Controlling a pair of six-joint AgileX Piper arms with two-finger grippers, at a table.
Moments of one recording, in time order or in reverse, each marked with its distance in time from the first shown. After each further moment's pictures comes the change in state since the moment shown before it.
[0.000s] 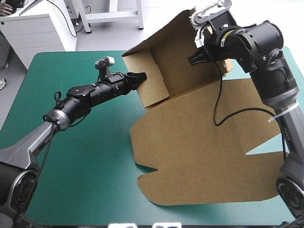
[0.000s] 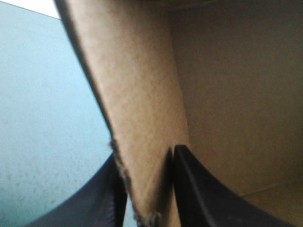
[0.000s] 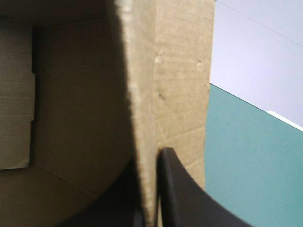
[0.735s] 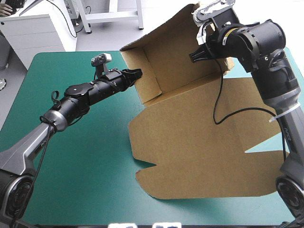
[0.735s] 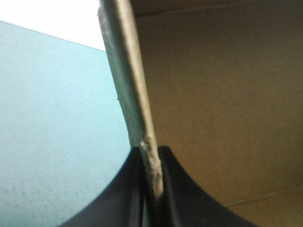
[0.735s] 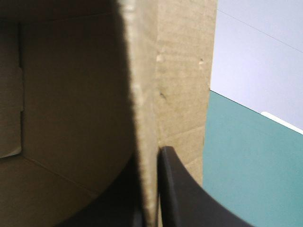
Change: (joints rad) left arm -0.006 -0.046 -0.014 0.011 -0.069 -0.019; right arm 0.000 0.008 -0.016 -0.031 -0.001 0.032
